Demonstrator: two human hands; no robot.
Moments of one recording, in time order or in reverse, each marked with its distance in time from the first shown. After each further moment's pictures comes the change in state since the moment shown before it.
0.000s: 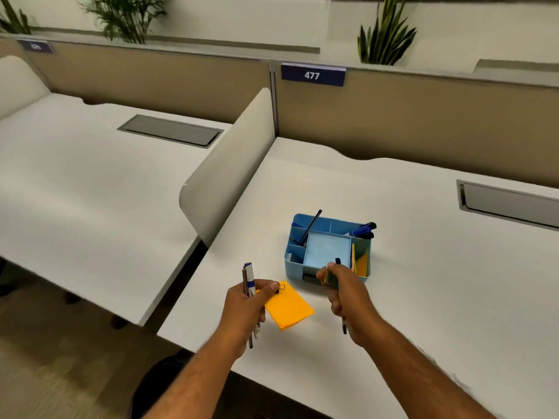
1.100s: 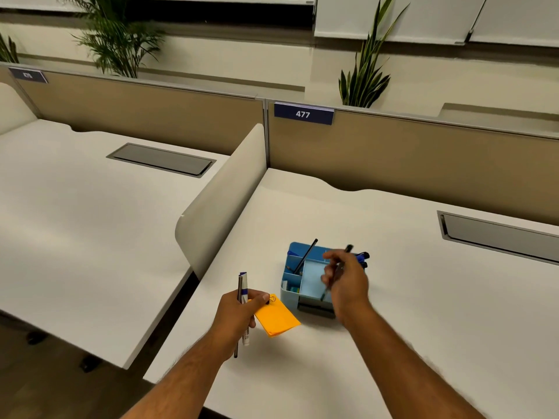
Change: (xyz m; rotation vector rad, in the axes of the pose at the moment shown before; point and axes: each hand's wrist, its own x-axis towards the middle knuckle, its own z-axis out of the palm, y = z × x) left_hand 0.064 0.019 -0.014 0.120 -0.046 0.020; right_hand 0.055 -0.052 0.020 0.487 0.144 -0.269
